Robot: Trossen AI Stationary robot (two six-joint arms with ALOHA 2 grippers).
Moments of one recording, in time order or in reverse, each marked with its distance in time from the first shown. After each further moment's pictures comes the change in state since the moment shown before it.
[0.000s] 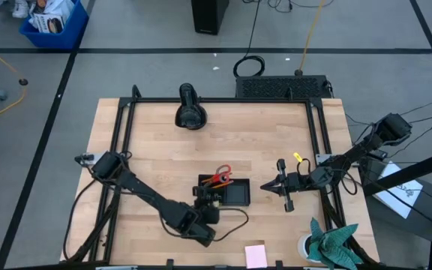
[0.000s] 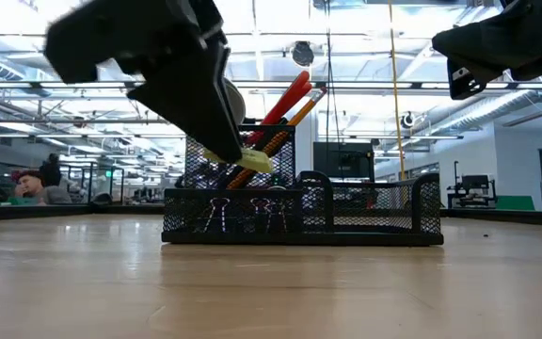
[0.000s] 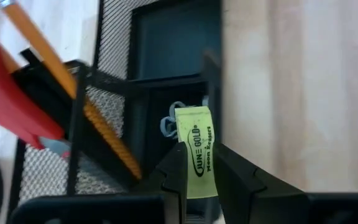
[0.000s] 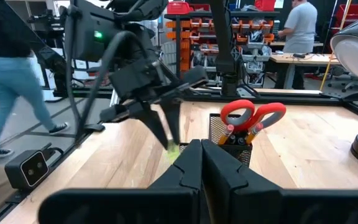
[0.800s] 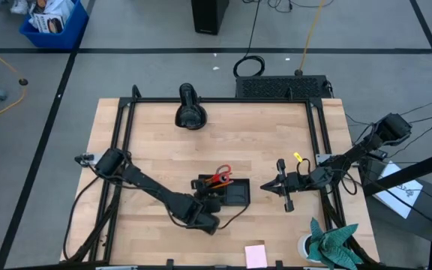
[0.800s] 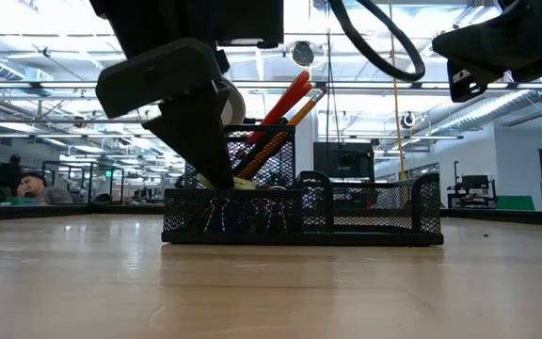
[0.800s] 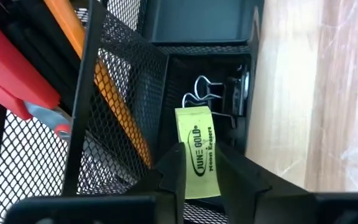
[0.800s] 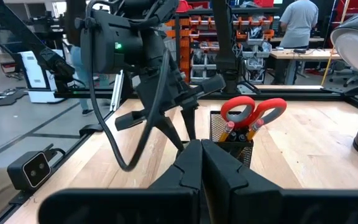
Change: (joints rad) left arm 0.070 0.006 -0.023 -0.039 0.082 -0.101; right arm 0.000 0.000 0.000 -0.008 0.001 0.026
